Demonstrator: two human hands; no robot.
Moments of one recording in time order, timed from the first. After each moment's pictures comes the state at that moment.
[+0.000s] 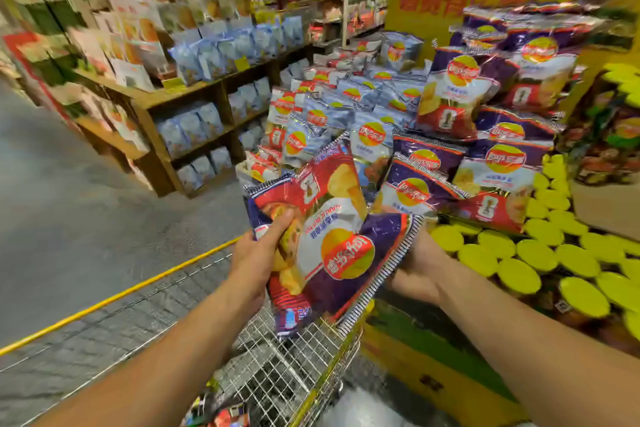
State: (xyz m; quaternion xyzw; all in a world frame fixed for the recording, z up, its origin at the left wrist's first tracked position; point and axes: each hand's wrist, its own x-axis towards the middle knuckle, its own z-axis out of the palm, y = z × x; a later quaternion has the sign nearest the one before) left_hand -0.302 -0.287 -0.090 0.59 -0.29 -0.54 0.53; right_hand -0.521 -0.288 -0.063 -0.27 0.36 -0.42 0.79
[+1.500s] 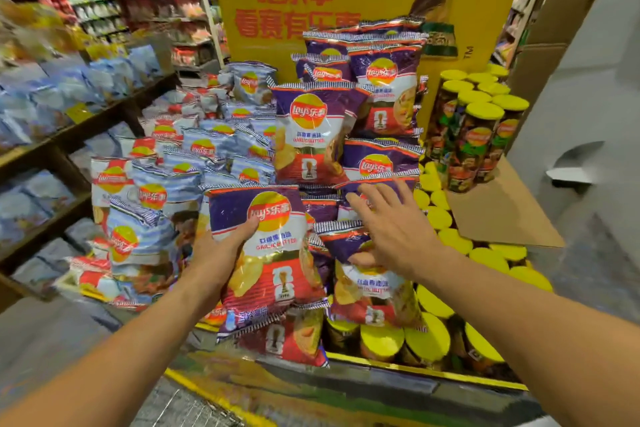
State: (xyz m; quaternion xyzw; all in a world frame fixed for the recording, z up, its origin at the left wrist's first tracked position) left_hand -0.477 -0.503 -0.074 0.51 -0.49 -0.58 0.41; right_hand -0.747 -0.430 -0.061 -0.74 0.64 -0.02 -0.19
